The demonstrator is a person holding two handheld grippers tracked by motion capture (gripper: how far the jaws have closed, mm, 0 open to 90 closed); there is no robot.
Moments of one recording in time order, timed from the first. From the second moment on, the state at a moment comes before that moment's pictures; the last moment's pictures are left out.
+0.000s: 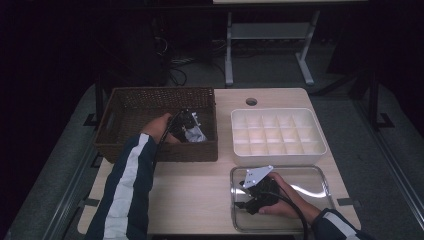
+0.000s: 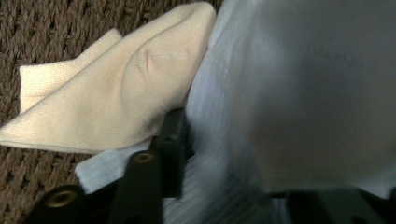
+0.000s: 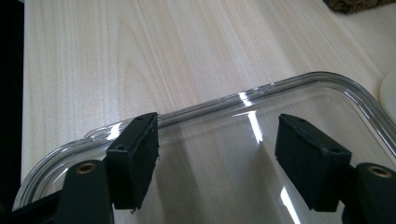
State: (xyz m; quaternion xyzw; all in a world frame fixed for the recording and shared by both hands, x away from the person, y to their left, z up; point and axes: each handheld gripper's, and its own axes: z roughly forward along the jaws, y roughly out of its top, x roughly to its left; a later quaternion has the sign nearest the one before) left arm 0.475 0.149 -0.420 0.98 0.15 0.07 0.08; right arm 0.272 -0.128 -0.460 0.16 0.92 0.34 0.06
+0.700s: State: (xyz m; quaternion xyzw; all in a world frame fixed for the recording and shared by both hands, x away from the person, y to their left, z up) left arm 0.446 0.202 -0.343 0.91 0.22 0.20 0.29; right arm 0.271 -0.127 -0.459 0.17 0.92 0.34 0.06
